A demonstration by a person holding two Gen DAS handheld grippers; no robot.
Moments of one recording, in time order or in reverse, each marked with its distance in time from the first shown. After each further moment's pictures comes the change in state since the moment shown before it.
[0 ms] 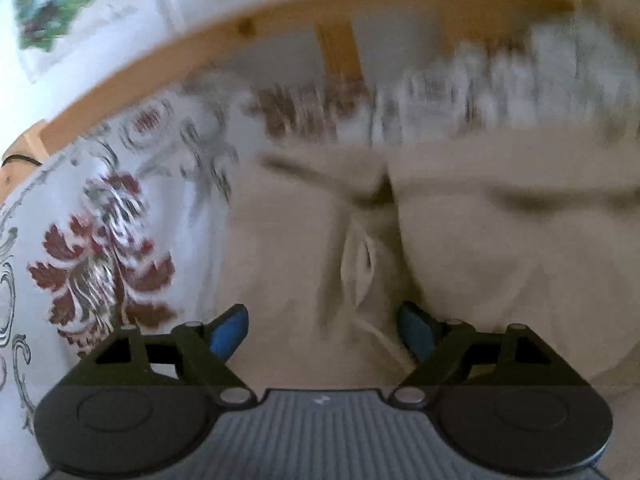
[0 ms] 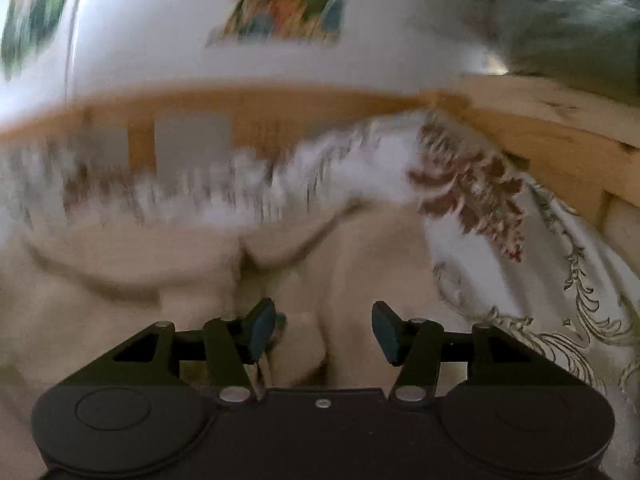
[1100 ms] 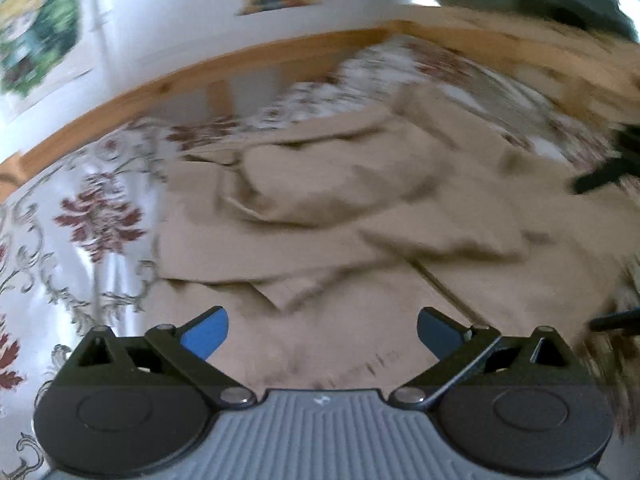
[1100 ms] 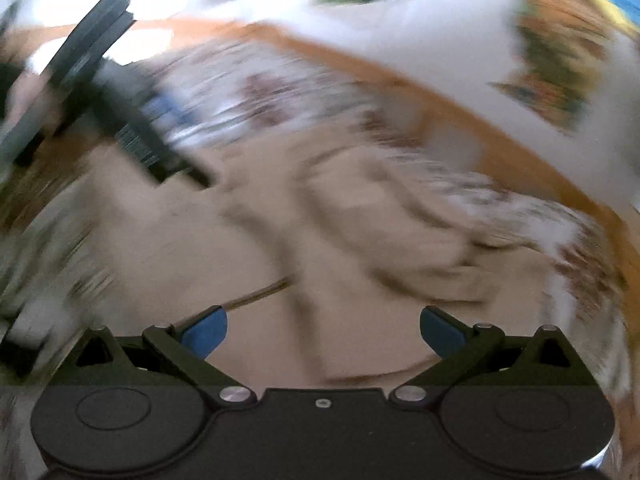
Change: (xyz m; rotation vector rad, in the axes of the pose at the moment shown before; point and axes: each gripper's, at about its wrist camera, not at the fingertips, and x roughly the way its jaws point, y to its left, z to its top) left arm -0.225 0.003 -0.170 0.200 -0.176 -0.340; right arm -0.282 0.052 -0.078 -0.651 -0.004 0.562
